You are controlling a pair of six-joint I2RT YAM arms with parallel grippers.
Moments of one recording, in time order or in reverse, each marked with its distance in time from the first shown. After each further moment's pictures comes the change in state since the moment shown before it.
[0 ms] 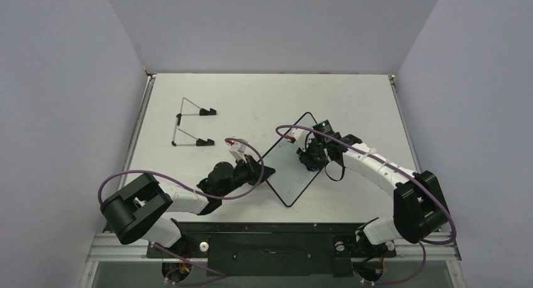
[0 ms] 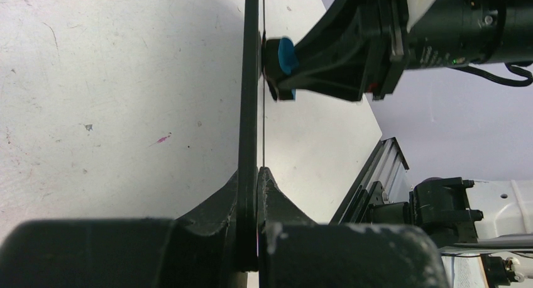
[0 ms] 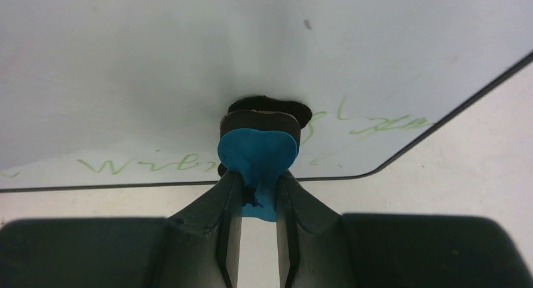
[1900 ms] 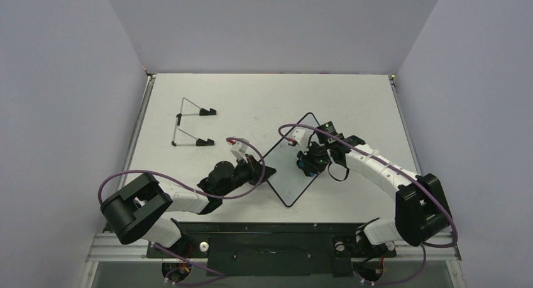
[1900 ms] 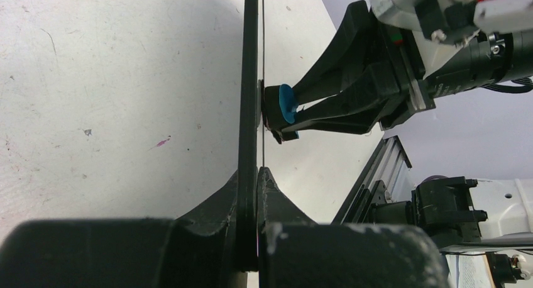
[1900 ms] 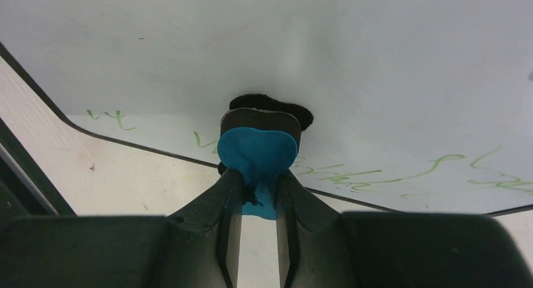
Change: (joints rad) left arm 0.000 0.001 0.011 -0.009 0.006 0.016; right arm 0.030 -0.017 -0.018 -0.074 -0.200 -0.070
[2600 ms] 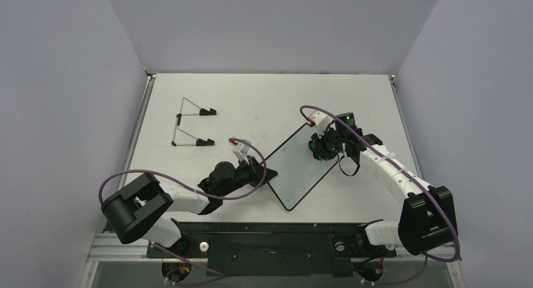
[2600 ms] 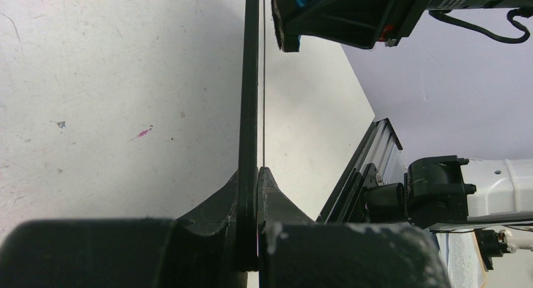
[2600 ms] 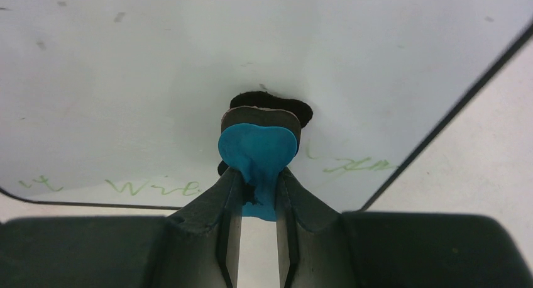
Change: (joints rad) left arm -0.007 0.005 0.000 0.003 0.055 0.001; right arm -0.162 -0.077 -0.004 0.122 0.029 0.127
